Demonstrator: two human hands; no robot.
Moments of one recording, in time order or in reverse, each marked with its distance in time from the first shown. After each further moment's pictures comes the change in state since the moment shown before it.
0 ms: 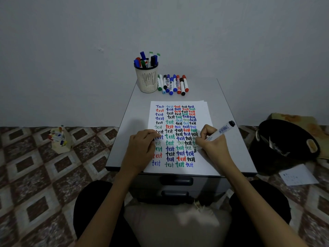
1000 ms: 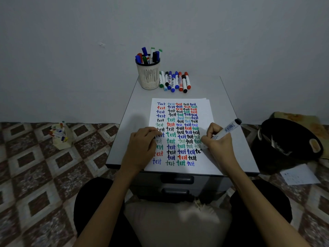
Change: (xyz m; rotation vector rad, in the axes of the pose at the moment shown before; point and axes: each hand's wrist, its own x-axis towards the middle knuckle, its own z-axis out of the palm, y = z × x) left_hand -0.001 0.000 0.001 -0.009 0.022 -0.004; right_hand -0.002 -0.001 -0.003 -0.027 0.071 -0.038
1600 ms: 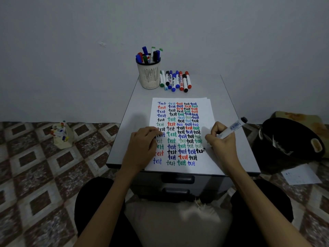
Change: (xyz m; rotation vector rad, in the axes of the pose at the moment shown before) left_hand 0.000 0.000 -0.001 0.007 -0.008 -0.006; right_hand 0.001 0.001 -0.001 0.057 0.045 -0.020
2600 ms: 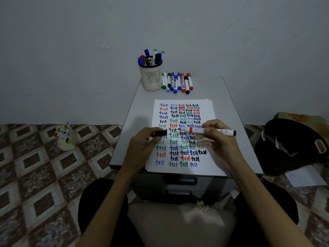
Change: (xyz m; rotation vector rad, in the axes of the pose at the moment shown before) left_hand -0.002 0.006 -0.017 -0.410 0.088 0.003; right_hand -0.001 -0.024 0.001 0.513 -0.243 0.204
